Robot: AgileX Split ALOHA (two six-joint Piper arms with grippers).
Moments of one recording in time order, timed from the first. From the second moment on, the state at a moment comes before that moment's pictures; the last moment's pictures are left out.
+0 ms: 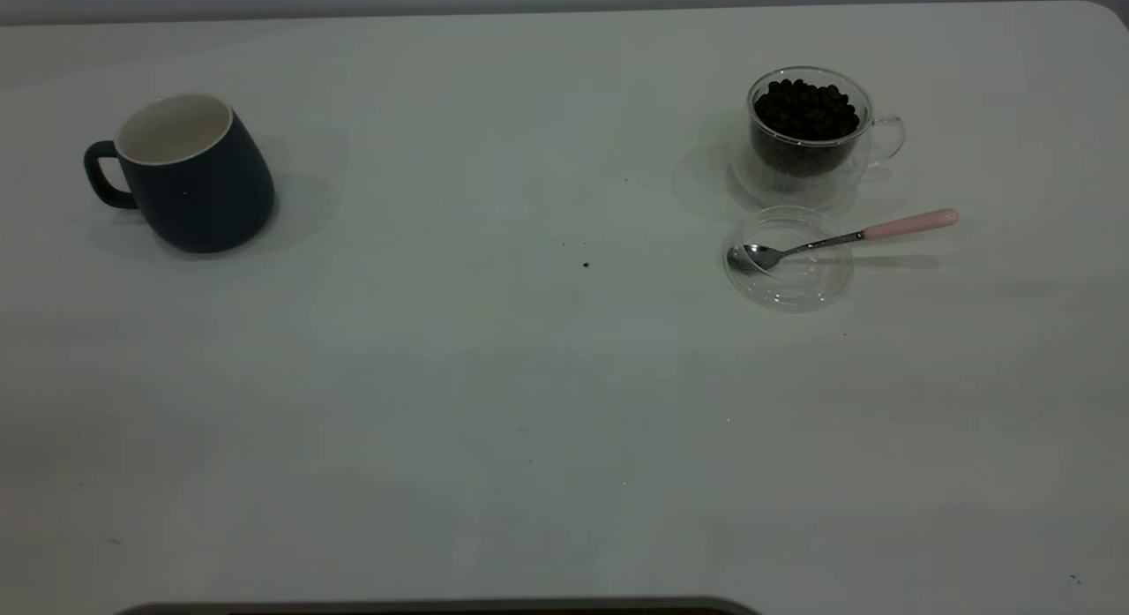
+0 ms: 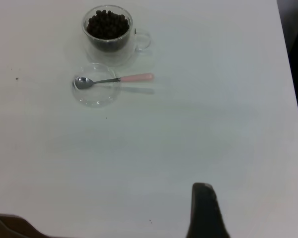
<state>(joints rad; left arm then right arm) 0.01 -0.02 -0.49 -0.03 1.13 0.03 0.05 0.03 -0.47 0.02 1.13 -0.04</state>
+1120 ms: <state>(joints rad) 0.04 1.20 -0.83 0.26 0.69 -0.26 0.05 0.03 -0.47 0.02 1.13 -0.04</state>
